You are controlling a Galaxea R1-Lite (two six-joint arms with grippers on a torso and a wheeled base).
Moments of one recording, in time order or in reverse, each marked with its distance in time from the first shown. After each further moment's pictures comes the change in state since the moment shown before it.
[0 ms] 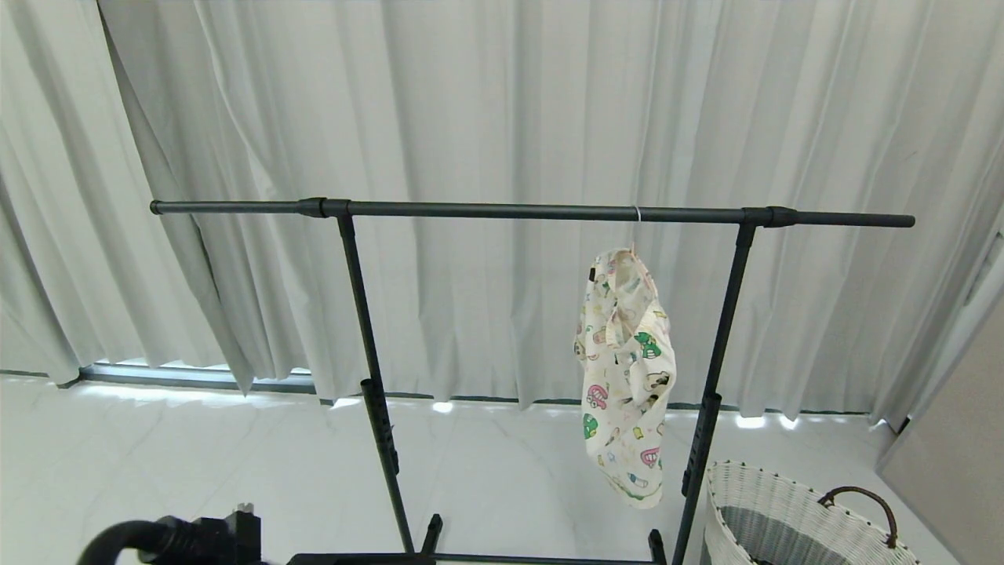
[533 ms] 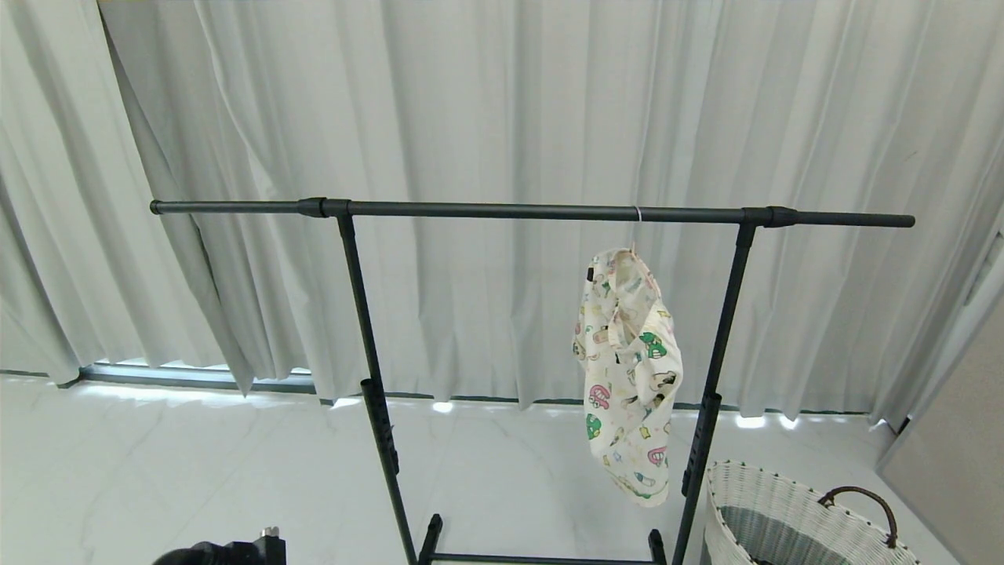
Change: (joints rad) left arm 0.021 0.004 0.036 -0.001 -0.016 0.040; right arm 0.016 0.000 0.000 0.000 0.014 -0.023
